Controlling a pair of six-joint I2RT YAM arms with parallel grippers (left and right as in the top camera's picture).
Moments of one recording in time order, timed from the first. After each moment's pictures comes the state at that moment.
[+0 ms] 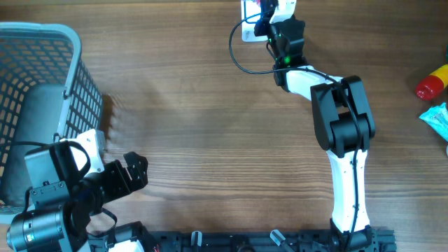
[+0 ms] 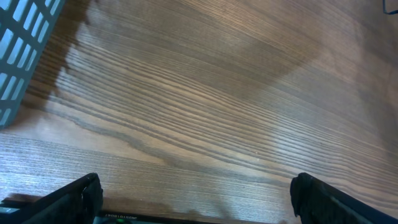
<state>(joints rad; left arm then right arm) 0.26 0.78 1.14 -1.46 0.28 -0.16 0.26 2.42 1.56 0.87 -0.01 0.20</state>
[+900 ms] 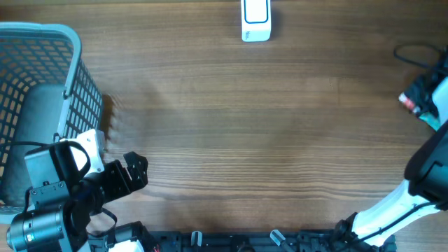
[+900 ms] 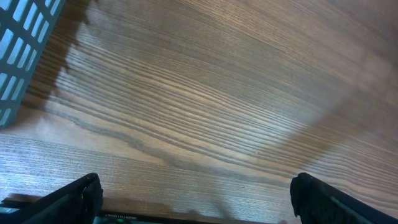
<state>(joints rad) 0.26 0.78 1.14 -1.46 0.28 -0.16 -0.55 1.99 1.38 -0.56 0.25 0.24</state>
